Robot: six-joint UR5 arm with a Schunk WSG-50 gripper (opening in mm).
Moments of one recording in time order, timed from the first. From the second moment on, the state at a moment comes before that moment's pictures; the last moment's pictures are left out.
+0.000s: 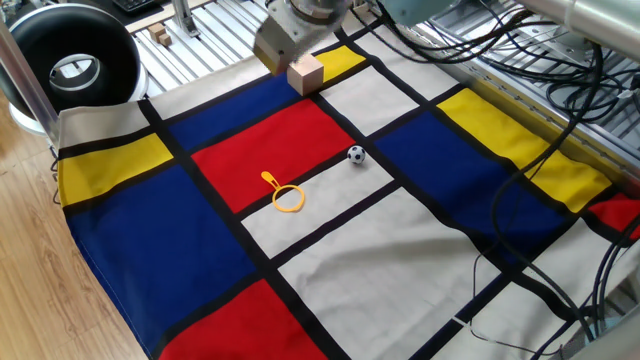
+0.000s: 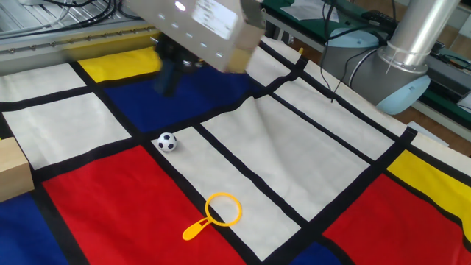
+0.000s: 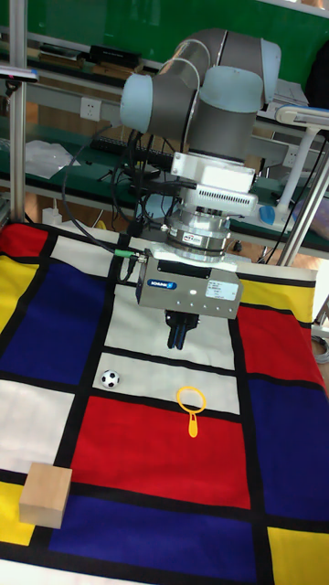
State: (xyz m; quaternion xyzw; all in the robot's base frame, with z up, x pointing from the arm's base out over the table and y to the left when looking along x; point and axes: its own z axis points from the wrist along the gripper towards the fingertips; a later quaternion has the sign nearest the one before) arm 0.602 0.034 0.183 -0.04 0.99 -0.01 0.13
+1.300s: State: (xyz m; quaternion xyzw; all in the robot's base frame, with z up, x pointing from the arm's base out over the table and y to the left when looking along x) arm 0.545 0.016 0.175 -0.06 1.00 -0.03 0.01
